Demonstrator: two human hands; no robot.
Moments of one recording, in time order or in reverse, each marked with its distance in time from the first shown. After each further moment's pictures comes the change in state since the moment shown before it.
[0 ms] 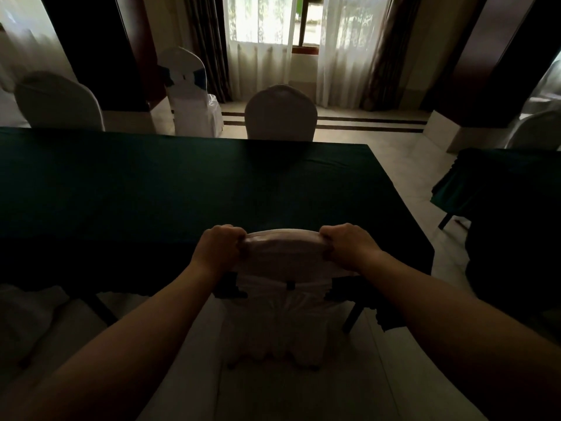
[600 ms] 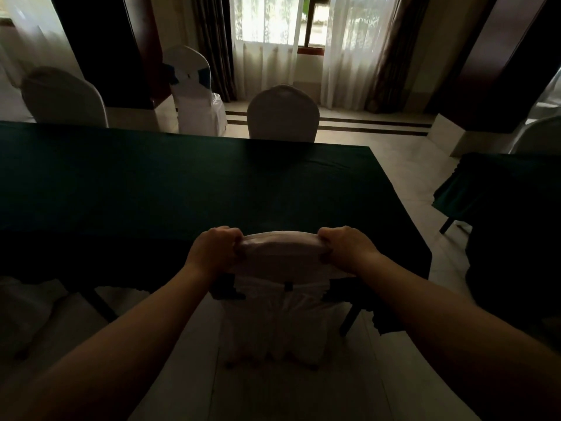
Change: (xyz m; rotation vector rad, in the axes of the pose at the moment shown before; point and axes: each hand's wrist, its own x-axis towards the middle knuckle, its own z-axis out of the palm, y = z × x) left_hand -0.006 0.008 0.005 -0.026 -0.046 -0.054; right_hand -0.005 0.008 -0.004 0.003 -0.029 -0.008
